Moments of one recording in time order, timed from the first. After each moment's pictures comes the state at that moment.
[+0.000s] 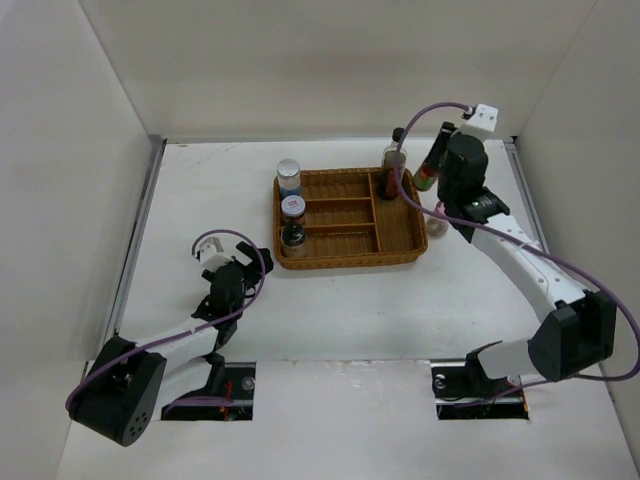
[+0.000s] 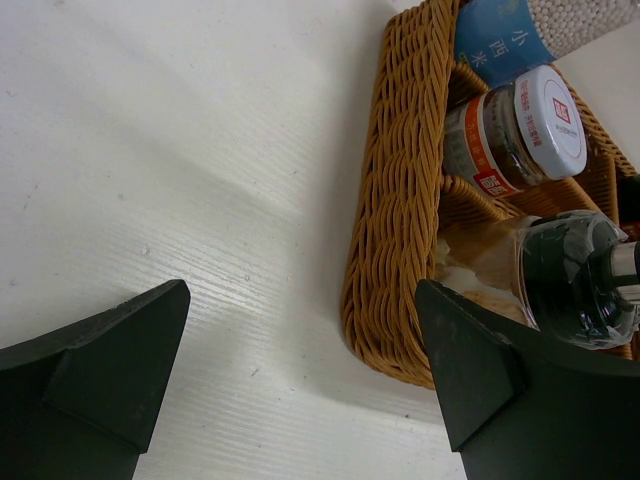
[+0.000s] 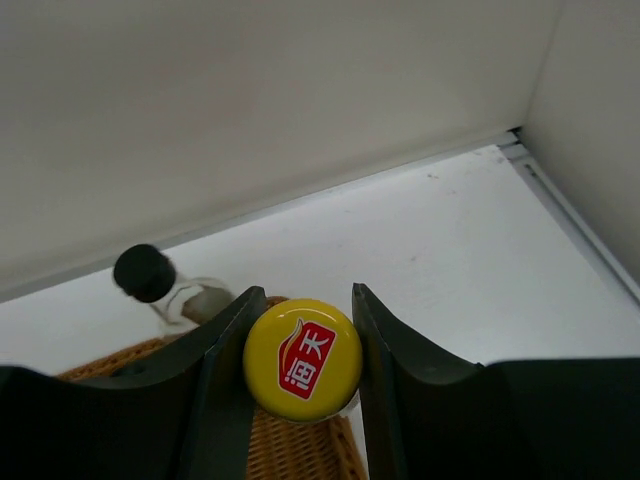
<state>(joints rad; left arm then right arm) -0.41 1.05 0.09 0.61 -0.41 -0.85 0.34 1.36 1.20 0.07 0.60 0.22</state>
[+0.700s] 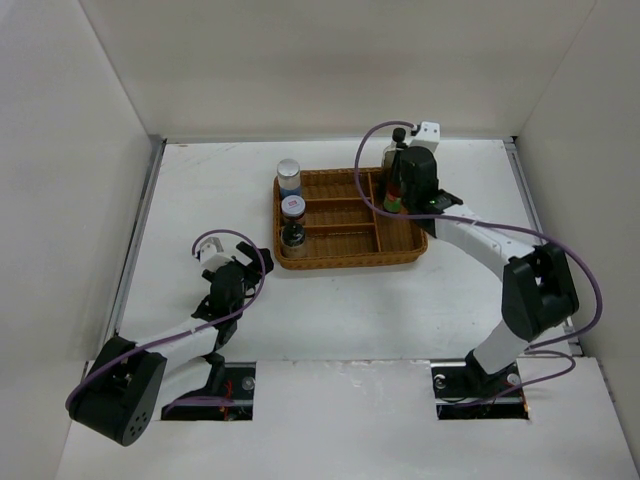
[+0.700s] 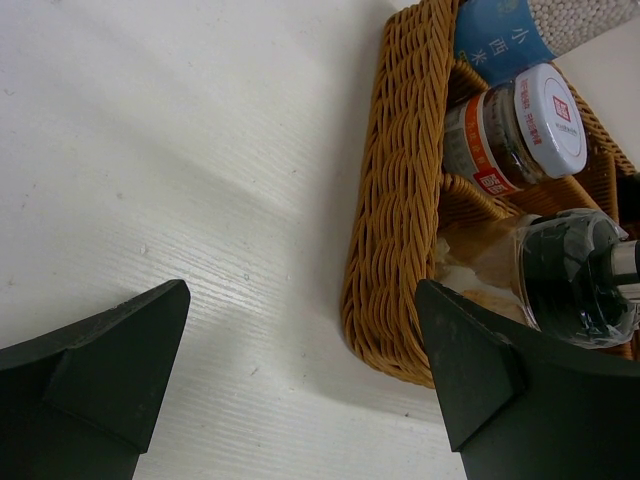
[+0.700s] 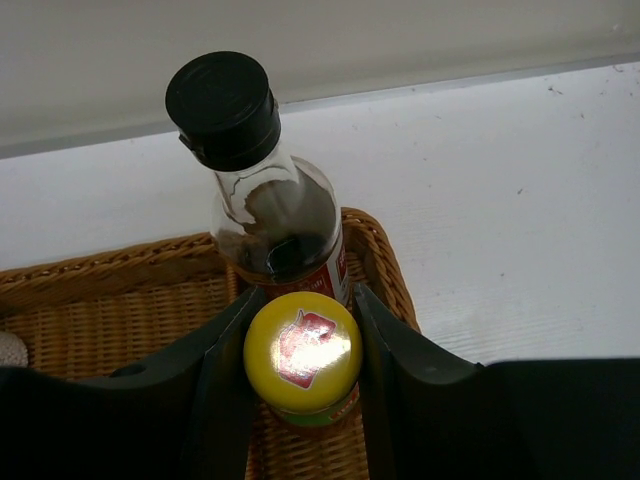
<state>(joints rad) -0.41 1.05 0.09 0.61 -0.41 -0.85 0.46 1.62 1.19 0.16 0.55 0.23</state>
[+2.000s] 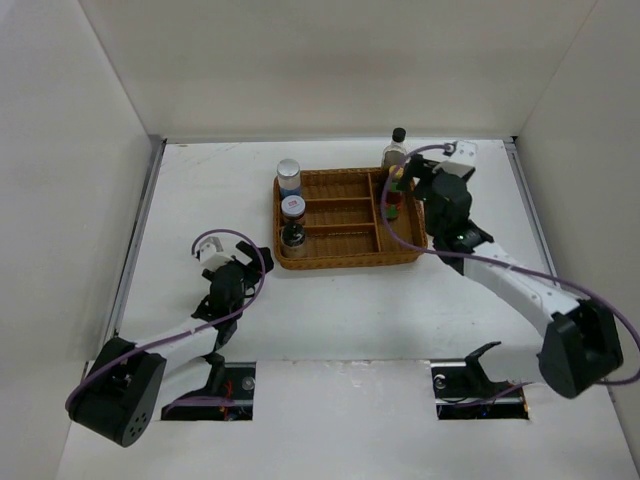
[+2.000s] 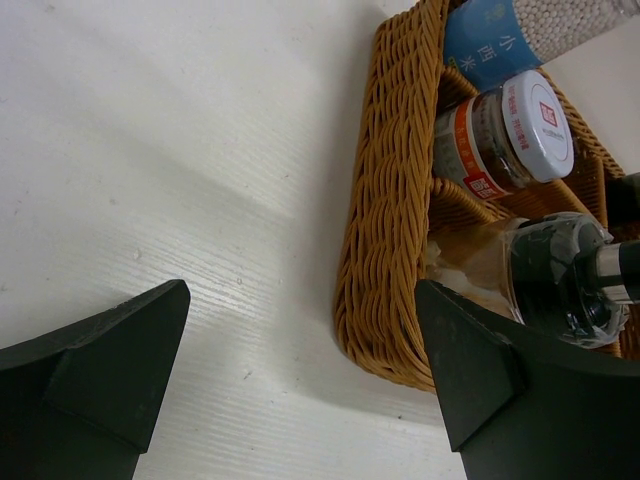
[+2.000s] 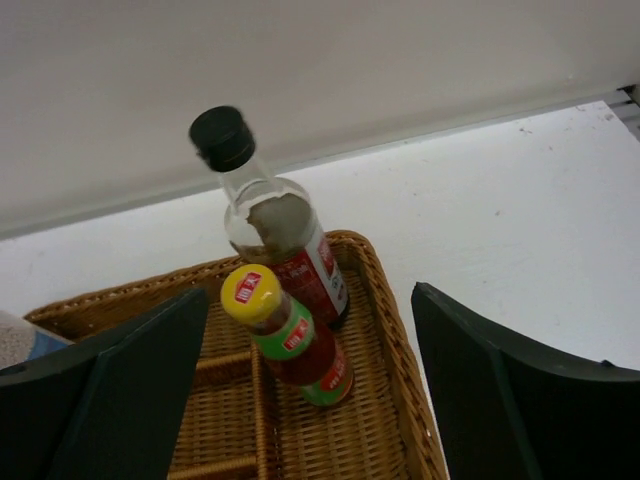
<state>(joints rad) -0.41 1.05 0.09 0.63 -0.41 -0.85 0.48 1.34 0.93 0.33 0.58 0.24</state>
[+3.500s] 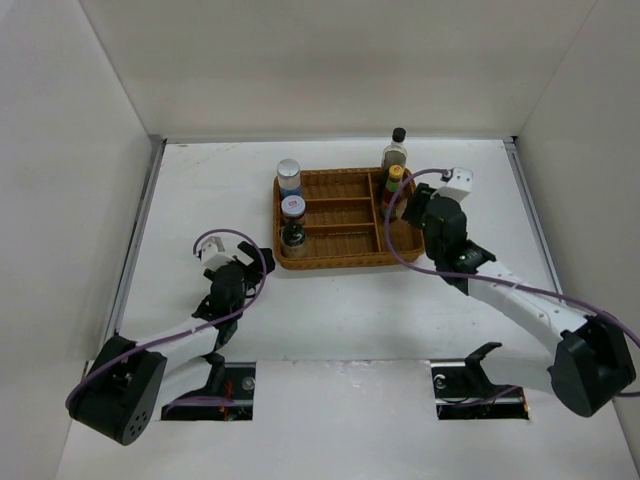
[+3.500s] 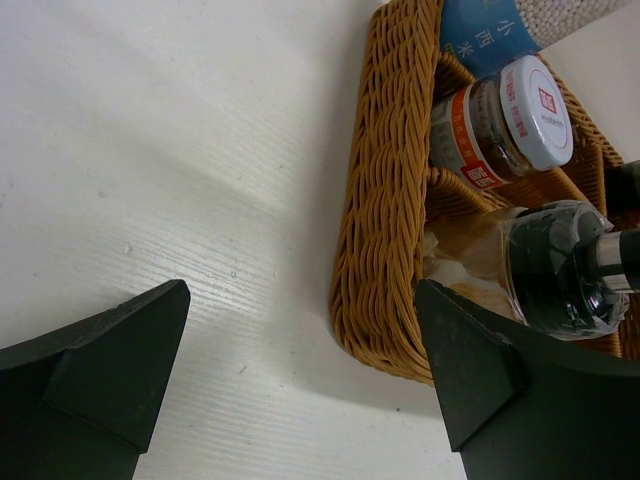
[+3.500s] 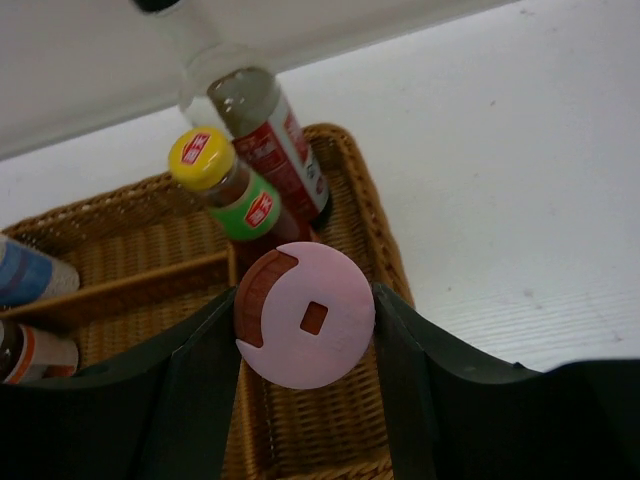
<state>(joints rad) -0.42 1.06 0.10 0.63 -0.39 -0.85 0.51 1.17 0.75 0.19 0.60 0.38</state>
